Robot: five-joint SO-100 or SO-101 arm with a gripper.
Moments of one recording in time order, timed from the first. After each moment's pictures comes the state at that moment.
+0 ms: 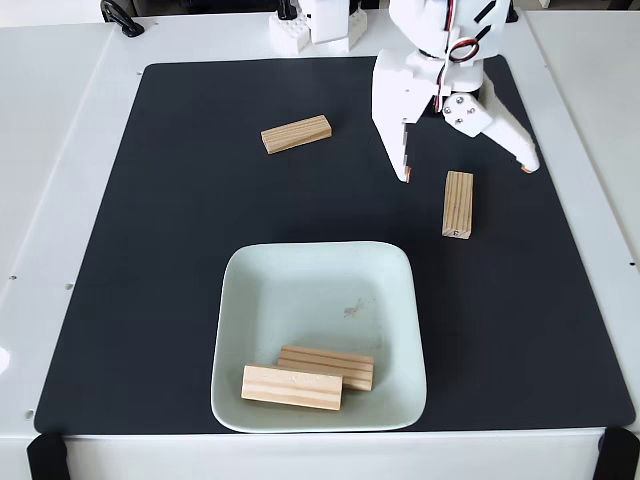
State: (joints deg) arm -26.9 65.0 59.2 83.8 -56.1
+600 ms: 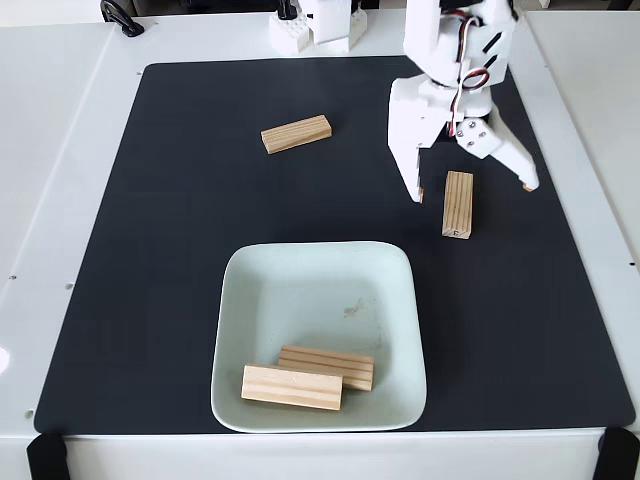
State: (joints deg) arm -29.5 65.9 75.2 65.2 -56.1
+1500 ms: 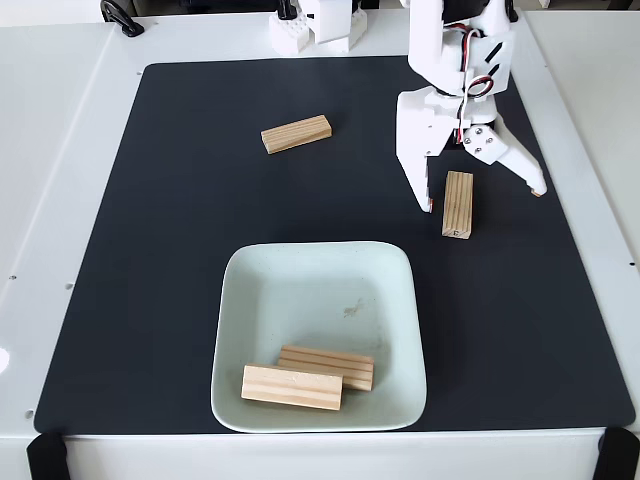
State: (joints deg) arm -32.5 66.4 78.8 59.7 -56.2
